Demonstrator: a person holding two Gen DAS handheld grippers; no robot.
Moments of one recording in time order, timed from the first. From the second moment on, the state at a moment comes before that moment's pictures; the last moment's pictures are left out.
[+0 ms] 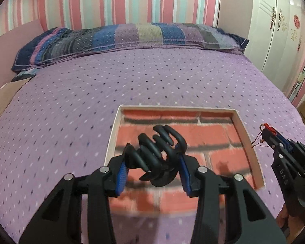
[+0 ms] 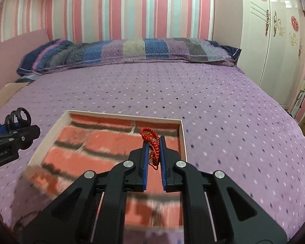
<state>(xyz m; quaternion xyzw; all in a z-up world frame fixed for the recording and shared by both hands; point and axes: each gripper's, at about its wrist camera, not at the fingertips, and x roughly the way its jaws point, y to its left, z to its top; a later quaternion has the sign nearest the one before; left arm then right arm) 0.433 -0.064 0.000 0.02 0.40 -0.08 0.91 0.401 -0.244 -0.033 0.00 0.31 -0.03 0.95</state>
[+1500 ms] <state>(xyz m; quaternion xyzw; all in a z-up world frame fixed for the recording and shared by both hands) 0.488 -0.053 -0.023 0.04 0.46 -0.08 0.88 0.485 -0.263 -0.044 0.00 0.42 -0.02 0.91</state>
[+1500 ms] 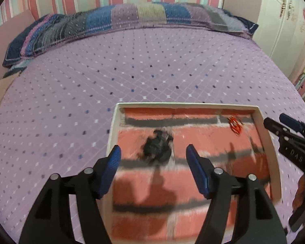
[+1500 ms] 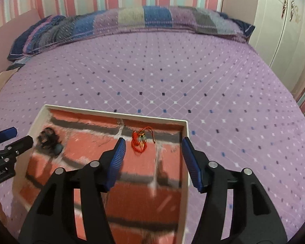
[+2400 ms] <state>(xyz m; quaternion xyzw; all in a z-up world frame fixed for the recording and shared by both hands) 0.179 0.041 0.012 0.02 0.36 -0.06 0.93 0.178 -0.245 -0.015 0.00 0.30 -0.04 0.95</state>
